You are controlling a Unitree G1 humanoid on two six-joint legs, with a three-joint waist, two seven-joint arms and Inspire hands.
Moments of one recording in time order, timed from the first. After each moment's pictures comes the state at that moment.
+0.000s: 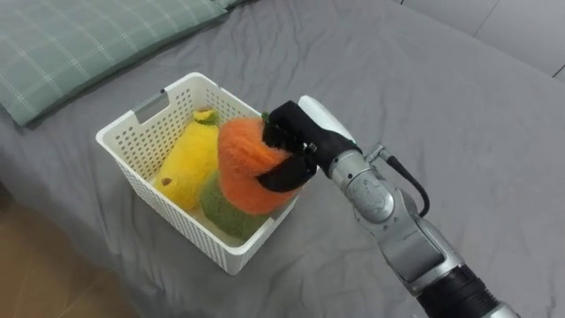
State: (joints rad) left arm 0.15 0.18 0.10 1.00 -0.05 0.09 0.13; right arm -0.38 -0.22 0.46 0.23 -0.38 0.13 0.07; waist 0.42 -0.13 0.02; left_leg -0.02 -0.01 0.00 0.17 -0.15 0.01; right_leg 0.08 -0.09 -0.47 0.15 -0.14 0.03
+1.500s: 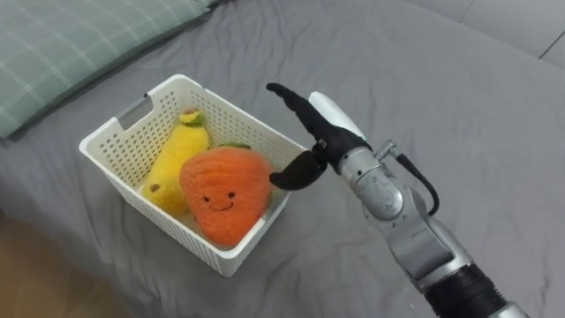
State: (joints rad) left arm 0.15 0.16 0.10 1.00 -0.05 0.07 0.15; right arm -0.37 -0.25 0.35 0.22 -0.34 0.11 0.04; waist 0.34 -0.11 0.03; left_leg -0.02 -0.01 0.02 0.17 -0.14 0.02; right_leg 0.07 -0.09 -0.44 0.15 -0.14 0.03
